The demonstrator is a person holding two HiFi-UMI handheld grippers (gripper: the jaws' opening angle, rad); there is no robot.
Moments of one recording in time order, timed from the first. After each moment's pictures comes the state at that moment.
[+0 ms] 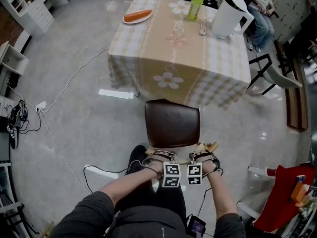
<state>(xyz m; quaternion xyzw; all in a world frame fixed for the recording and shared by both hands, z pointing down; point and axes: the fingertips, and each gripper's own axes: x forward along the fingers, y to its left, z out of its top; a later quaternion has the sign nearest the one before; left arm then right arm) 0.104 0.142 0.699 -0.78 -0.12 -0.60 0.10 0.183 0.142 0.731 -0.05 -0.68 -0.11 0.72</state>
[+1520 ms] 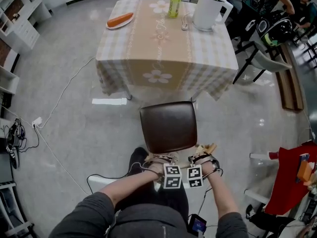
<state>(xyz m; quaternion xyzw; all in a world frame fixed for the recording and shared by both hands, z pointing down) 0.093 0.195 0.696 -0.78 -0.20 -0.59 0.08 0.173 0.199 0.732 -0.05 -0.68 -0.08 0.73</state>
